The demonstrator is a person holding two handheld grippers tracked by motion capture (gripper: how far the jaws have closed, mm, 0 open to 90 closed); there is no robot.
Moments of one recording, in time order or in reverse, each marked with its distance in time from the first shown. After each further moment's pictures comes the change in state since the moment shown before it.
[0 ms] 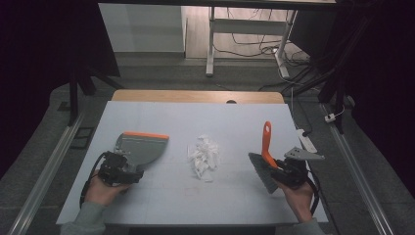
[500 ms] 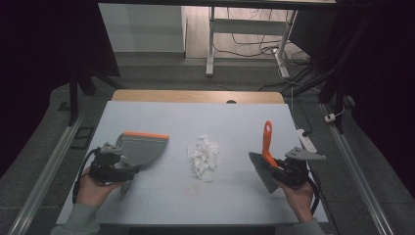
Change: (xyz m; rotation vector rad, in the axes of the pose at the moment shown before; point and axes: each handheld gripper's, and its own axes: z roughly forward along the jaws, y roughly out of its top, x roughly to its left) left arm 0.002 0.000 -0.043 -0.146 -0.041 0.003; right arm 0.000 0.001 -0.002 -0.007 0.002 -0.003
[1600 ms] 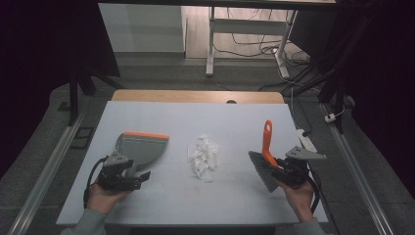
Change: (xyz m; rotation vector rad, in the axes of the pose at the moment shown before) left arm -0.018 -0.019 0.014 -0.145 -0.148 0.084; right arm 0.000 0.002 0.000 -0.015 0.010 -0.007
